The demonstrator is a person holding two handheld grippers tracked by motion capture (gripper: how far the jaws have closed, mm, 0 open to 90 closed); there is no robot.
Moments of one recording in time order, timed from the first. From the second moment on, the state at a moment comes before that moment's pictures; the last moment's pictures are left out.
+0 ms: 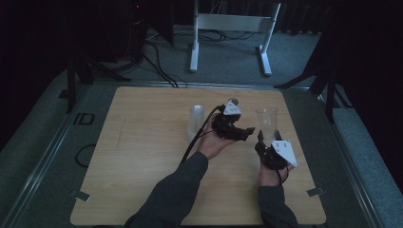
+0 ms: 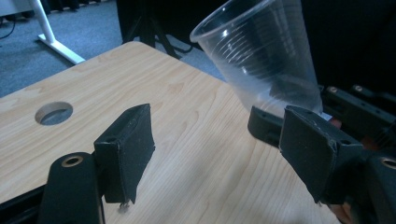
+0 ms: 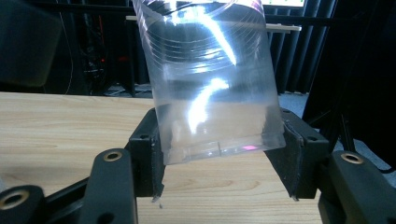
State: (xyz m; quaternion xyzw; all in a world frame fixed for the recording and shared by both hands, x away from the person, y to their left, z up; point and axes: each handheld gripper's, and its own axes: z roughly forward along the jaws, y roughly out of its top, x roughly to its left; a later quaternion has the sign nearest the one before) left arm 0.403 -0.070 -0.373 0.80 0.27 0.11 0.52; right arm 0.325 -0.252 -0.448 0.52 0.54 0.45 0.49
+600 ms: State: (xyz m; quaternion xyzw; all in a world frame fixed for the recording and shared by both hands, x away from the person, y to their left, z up) left arm 0.408 -0.086 -0.373 0.79 0.28 0.08 0.55; right arm 0.323 -0.250 -0.448 0.51 0.54 0.46 0.49
